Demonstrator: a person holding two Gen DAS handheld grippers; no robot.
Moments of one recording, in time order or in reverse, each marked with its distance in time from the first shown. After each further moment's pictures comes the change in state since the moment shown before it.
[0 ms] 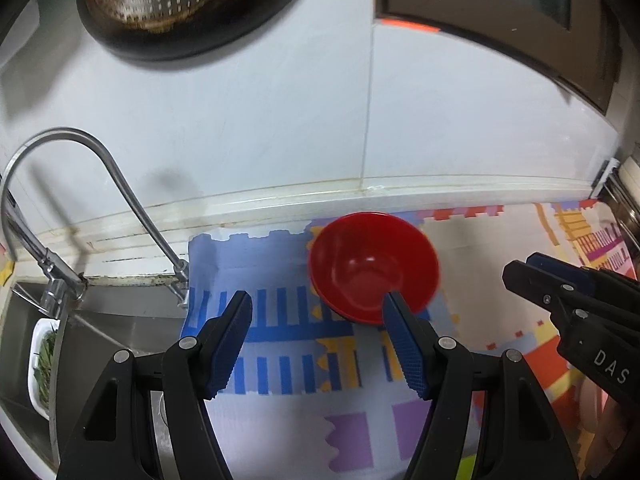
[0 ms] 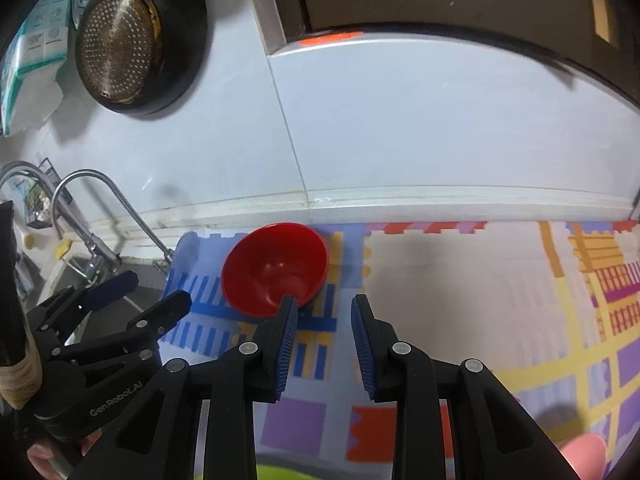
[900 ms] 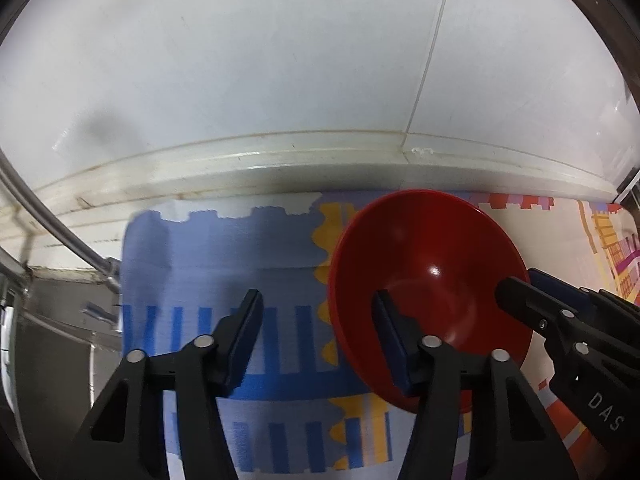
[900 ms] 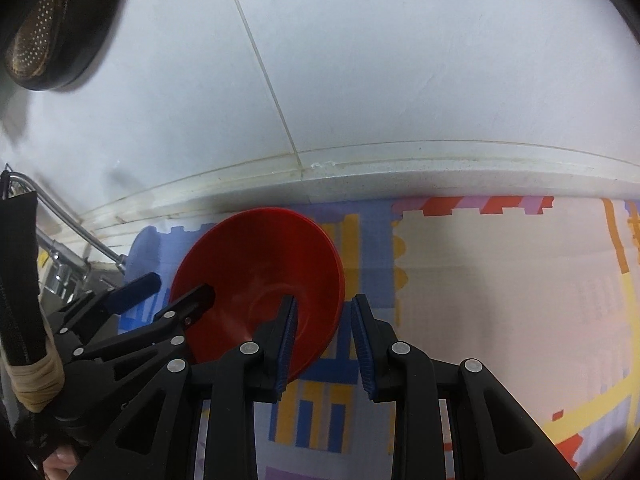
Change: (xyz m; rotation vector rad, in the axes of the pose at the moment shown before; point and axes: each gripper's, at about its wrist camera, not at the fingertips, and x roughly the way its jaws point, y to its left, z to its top) left arm 0.120 0.017 0.013 -0.056 0.147 -0.062; right arm 0.115 0.003 0.008 0.048 0.123 -0.006
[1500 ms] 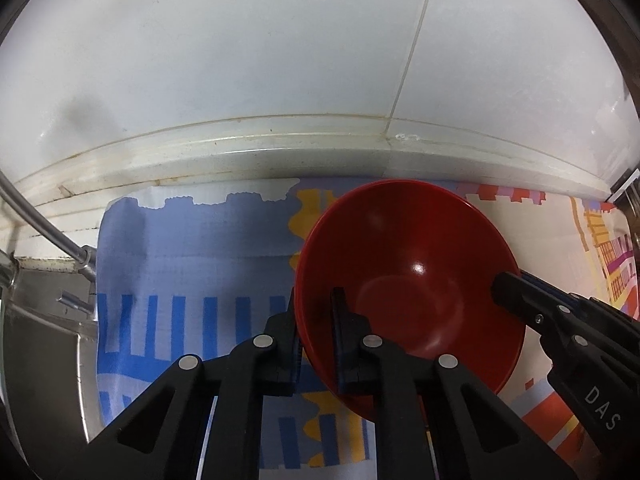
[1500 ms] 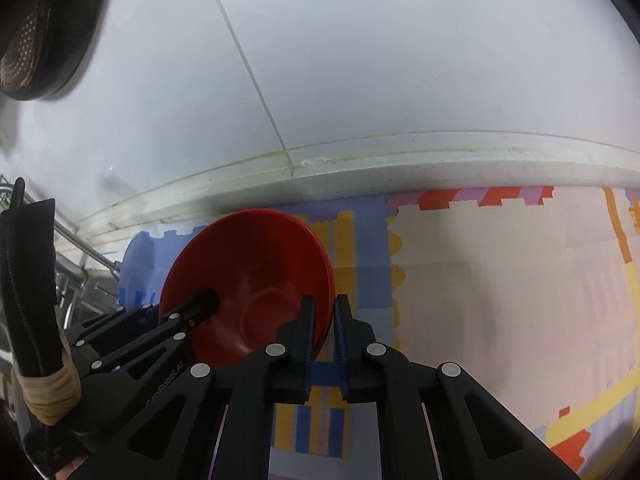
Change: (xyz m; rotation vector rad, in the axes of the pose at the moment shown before) left arm 0.002 -0.011 -0.003 -0.011 0.032 -0.031; right arm 0.006 -0.010 0.000 0.051 0.011 0.003
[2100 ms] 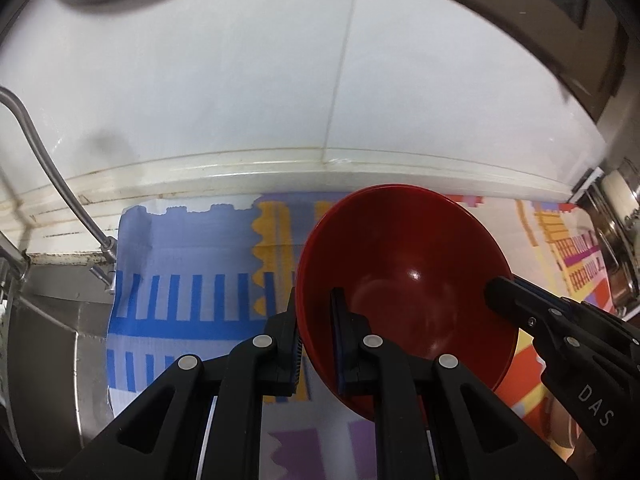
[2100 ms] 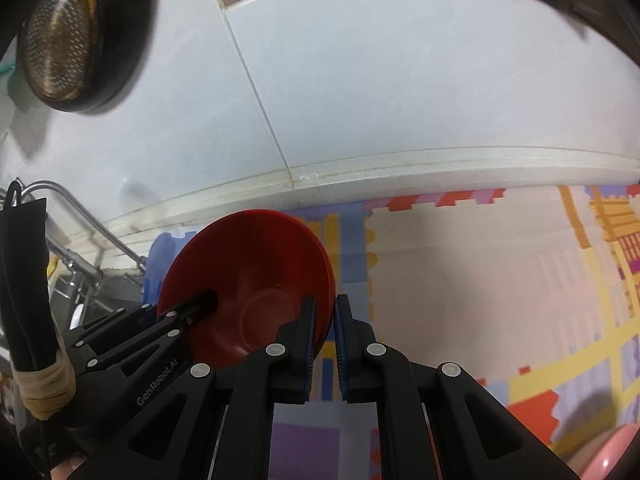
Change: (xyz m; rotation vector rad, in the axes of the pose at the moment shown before) left arm -0.084 -0.028 -0.030 0.023 -0.097 -0.070; right arm -0.078 -0.003 -0.021 -0.004 -0.080 -0.023
